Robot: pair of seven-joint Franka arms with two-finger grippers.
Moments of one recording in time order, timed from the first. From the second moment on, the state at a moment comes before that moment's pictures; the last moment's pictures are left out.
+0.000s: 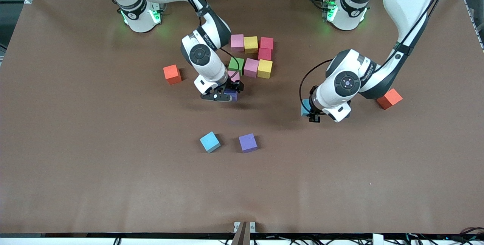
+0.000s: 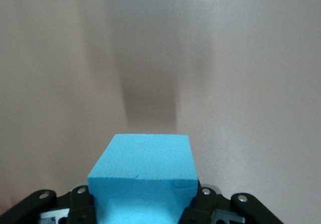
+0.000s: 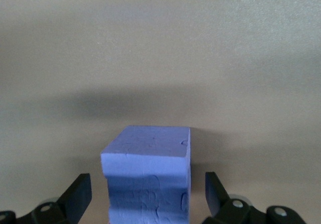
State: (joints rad) left arm 0.17 0.49 -0.66 -1.95 0.24 2.23 -2.09; right arm 0.77 0.50 0.02 -2.00 0.33 2.58 0.66
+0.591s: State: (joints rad) left arm 0.07 0.58 -0.66 -1.87 0.24 2.23 -2.15; right arm 0.62 0.38 0.00 -2.00 0.33 2.51 0.43
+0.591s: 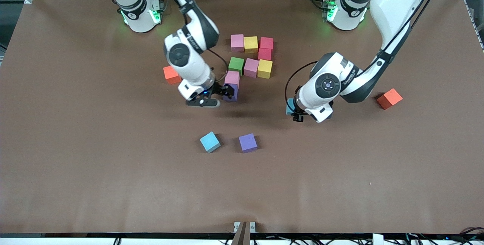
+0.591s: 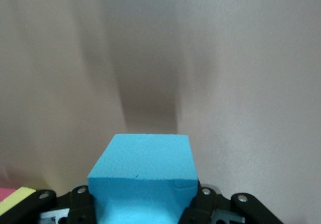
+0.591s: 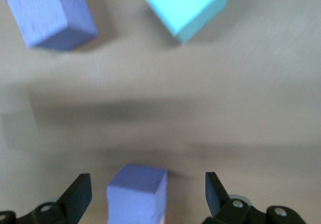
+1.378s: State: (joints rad) left arm -0.26 0.74 -0.55 -1.69 0.24 2.23 -2.33; right arm 0.29 0.55 0.07 -1.76 0.29 2.48 0.00
